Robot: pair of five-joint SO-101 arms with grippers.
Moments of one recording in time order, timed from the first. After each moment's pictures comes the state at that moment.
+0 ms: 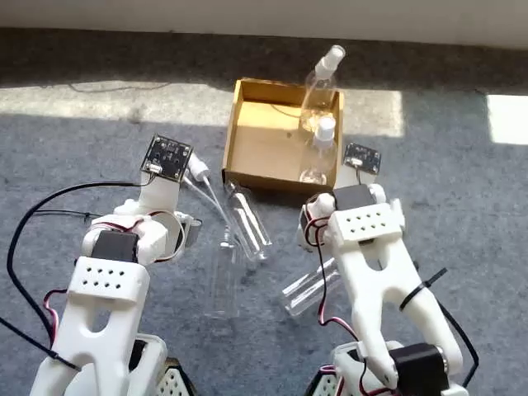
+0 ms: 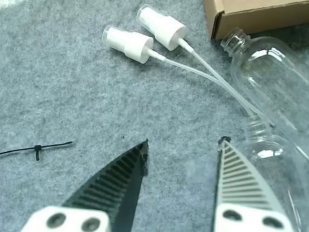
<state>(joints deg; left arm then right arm) -0.5 -47.1 58.5 53.7 -5.9 -18.2 -20.0 37.1 73.5 -29.7</state>
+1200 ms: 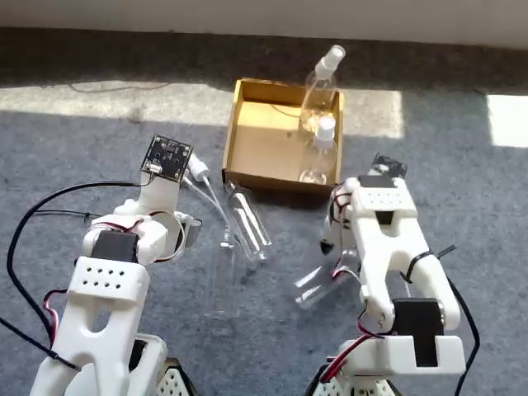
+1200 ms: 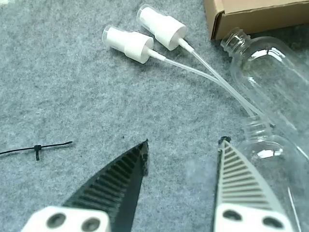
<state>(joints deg) -0.5 -47.1 58.5 53.7 -5.9 -4.6 -4.5 33.4 67.1 -25.8</state>
